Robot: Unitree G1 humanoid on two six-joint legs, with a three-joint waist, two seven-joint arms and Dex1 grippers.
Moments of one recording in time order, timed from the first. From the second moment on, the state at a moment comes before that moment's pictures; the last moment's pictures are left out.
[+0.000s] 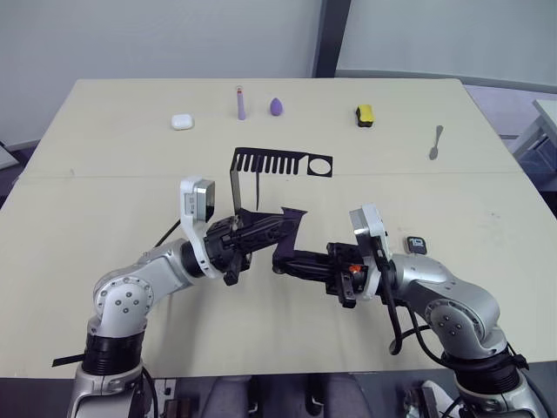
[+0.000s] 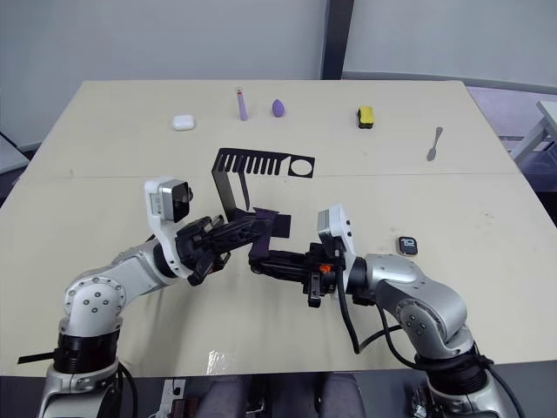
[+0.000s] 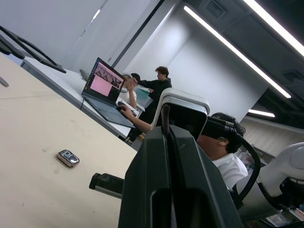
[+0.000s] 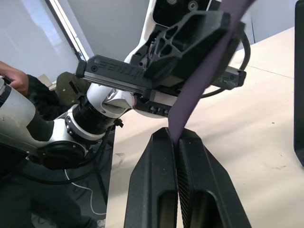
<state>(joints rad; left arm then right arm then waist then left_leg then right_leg) -0.37 0.41 0.10 -0.35 -1.27 0.89 -0.63 -0.32 -0.48 0.11 -0.49 0.83 0.68 0.85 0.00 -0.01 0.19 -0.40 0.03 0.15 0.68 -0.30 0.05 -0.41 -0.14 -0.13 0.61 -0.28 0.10</state>
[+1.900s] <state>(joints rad) -0.26 0.71 0.13 -0.47 -0.81 0.58 -0.89 -0.03 -0.47 -0.33 -0.38 0.41 0.82 0.22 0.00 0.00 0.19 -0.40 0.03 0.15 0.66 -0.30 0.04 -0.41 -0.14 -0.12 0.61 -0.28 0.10</state>
